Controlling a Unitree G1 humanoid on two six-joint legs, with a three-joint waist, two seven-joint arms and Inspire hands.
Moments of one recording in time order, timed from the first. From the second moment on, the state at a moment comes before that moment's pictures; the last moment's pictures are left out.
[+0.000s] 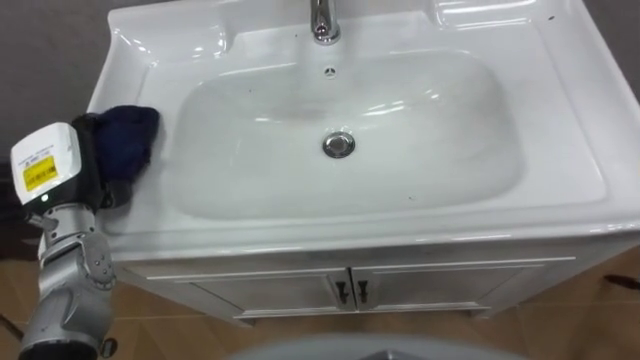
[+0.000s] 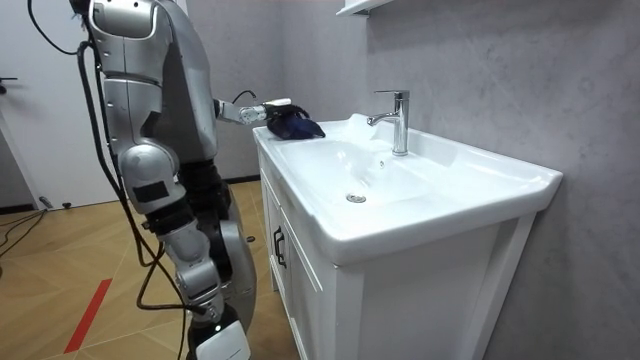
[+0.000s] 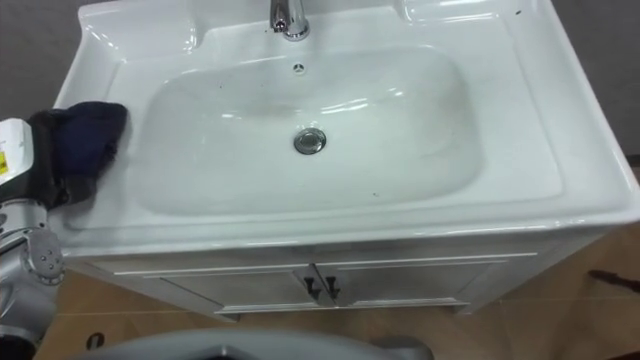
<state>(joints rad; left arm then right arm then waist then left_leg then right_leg) 0.17 0.42 0.08 0.29 0.82 0.12 0.41 0.19 -0.34 0.01 1.16 -0.36 0.13 0.09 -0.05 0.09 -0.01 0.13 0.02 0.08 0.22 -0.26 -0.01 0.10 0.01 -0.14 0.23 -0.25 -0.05</state>
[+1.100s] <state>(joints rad) 0.16 0.41 0.08 0.11 0.39 0.00 0.47 0.18 -0.32 0.05 1.17 -0.32 0.09 0.03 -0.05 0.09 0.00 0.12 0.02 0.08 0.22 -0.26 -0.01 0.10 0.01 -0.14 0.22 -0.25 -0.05</state>
